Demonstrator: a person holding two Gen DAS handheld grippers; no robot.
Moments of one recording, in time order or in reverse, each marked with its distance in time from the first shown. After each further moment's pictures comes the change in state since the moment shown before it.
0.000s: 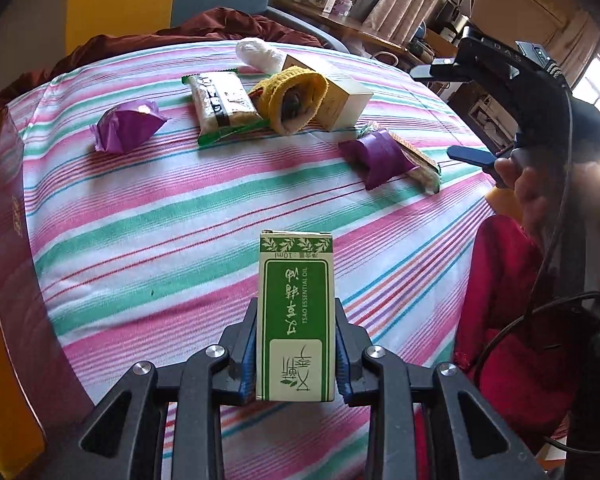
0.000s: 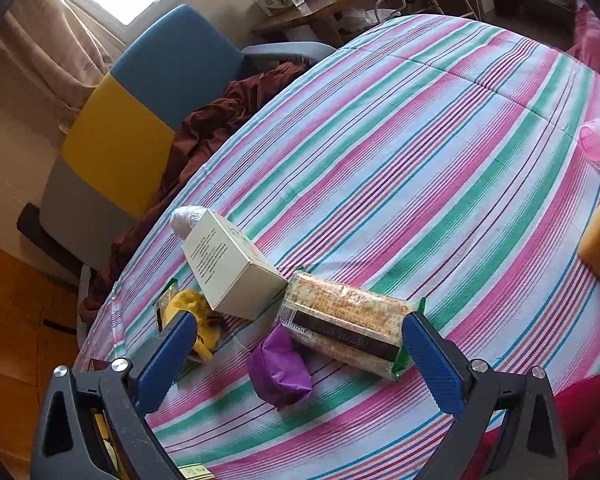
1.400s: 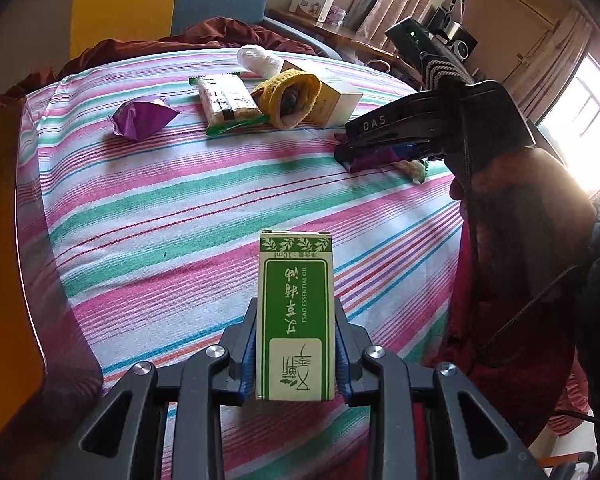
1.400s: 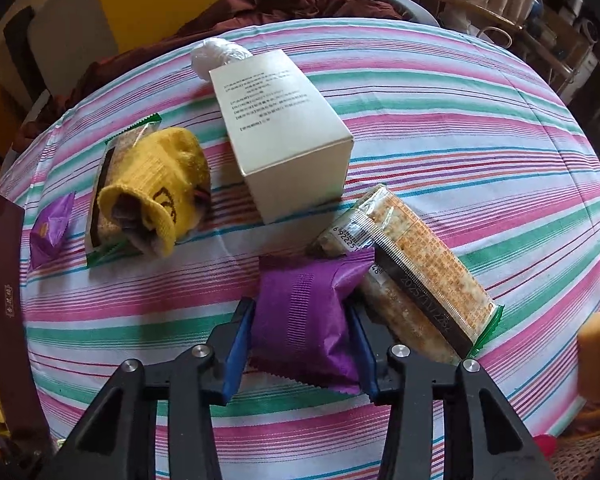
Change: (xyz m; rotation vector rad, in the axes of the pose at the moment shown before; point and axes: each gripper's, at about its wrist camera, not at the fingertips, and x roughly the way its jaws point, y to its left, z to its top) left arm -0.014 0.002 -0.023 0.017 -0.044 -0.020; right arm 0.089 0.051 -0.037 -0.487 0.247 -0.307
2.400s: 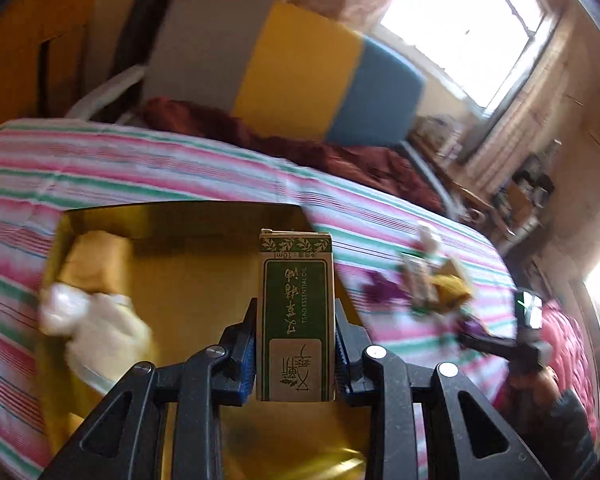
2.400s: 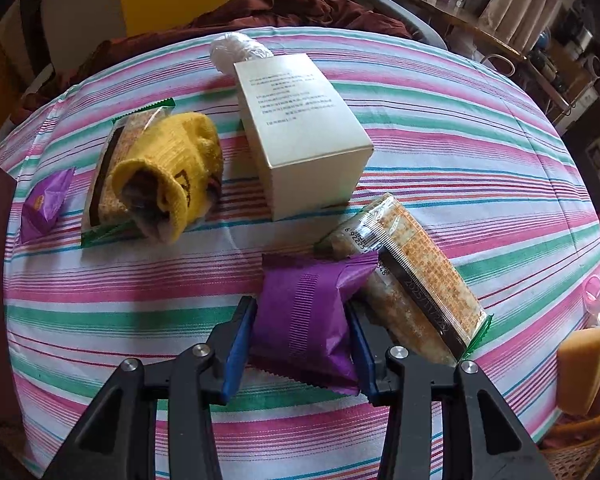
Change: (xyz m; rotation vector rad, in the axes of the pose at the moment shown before) left arm -0.162 0.215 0.038 -0.413 -0.299 0.206; right arm 0.002 0.041 -0.018 -0.090 -0.026 -0.075
